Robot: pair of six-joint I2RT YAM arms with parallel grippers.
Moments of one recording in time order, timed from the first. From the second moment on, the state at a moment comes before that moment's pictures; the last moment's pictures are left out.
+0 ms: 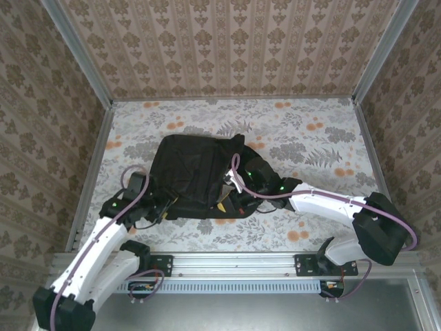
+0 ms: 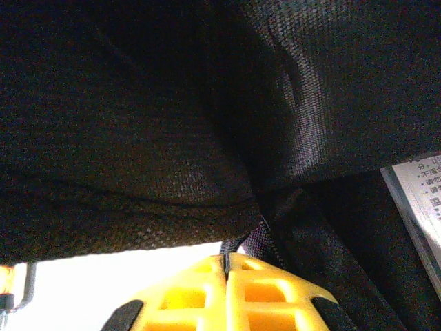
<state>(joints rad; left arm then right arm) -0.39 0.77 0.59 -0.83 0.21 -1.22 0.78 1.40 0.77 -0.06 -0.66 0.29</state>
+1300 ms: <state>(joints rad) -0.16 0.81 0.61 -0.75 0.17 -1.10 0.78 1.15 0.70 -0.24 -0.47 0.24</state>
